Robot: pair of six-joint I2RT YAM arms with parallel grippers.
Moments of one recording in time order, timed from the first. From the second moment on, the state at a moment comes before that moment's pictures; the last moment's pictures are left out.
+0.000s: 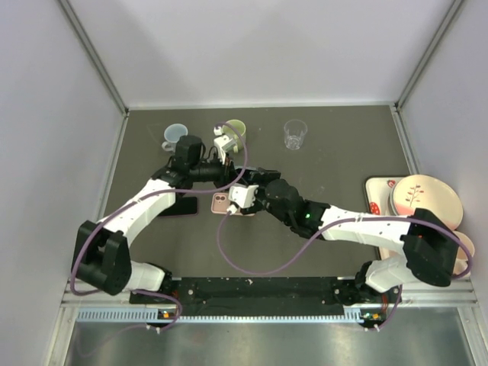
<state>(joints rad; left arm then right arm) -0.39 1.38 0.95 -0.13 0.81 -0.06 1.05 1.41 0.84 0.22 0.34 -0.85</state>
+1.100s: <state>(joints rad) -0.22 1.11 0.84 -0.01 0.92 -0.08 0.80 1.16 0.90 0.08 0.14 -0.51</state>
